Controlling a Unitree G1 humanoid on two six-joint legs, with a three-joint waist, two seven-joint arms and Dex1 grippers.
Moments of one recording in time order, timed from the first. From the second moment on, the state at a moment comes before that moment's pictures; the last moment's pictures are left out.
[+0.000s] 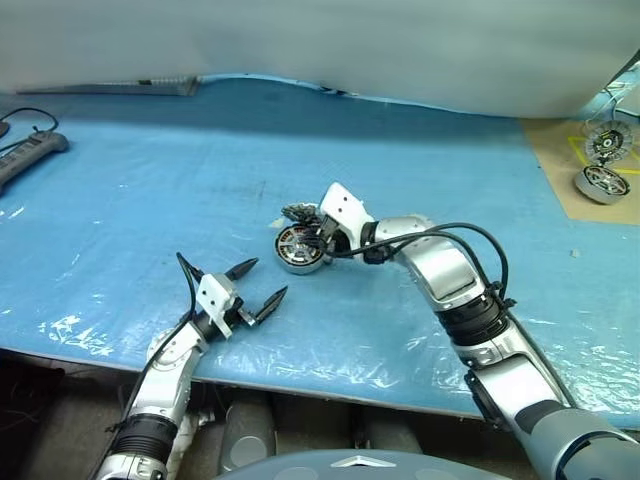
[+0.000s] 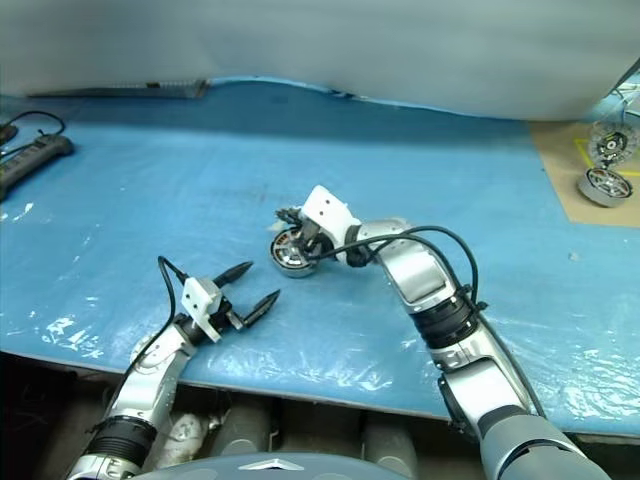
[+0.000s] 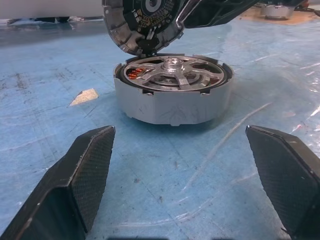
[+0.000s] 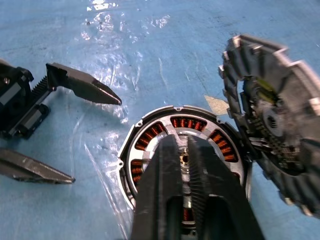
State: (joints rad) left arm -0.04 0.28 -0.03 0.30 -0.25 -0.40 -0.78; right arm -0.65 -0.27 0.35 -0.06 0.06 0.76 0.77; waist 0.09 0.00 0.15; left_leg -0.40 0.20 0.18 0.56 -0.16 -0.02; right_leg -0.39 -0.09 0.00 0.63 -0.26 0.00
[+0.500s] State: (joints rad) left arm -0.07 0.28 -0.03 0.35 -0.25 -0.42 -0.80; right arm -0.56 -0.16 0.34 0.09 0.06 0.62 0.63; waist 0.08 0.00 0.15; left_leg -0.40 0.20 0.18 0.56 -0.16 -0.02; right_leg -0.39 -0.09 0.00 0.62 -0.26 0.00
